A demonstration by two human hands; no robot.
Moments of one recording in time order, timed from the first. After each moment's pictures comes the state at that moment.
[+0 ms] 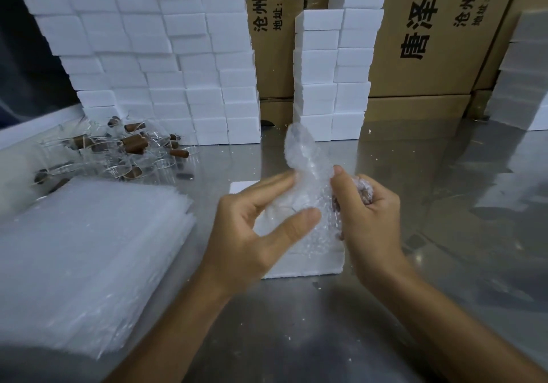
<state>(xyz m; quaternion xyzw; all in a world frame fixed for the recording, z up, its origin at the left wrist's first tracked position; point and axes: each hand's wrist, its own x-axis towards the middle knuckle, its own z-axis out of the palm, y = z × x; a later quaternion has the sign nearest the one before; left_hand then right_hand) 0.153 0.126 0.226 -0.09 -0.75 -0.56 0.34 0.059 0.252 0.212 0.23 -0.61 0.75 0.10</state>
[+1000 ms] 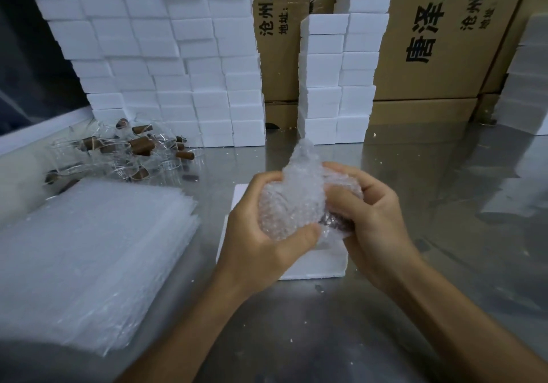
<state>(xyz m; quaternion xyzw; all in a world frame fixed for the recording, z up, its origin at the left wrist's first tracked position) 0.147 0.129 0.218 -0.03 -0.76 -0.56 0.34 0.062 0.260 0.230 0.26 -0.49 0.82 -0.13</state>
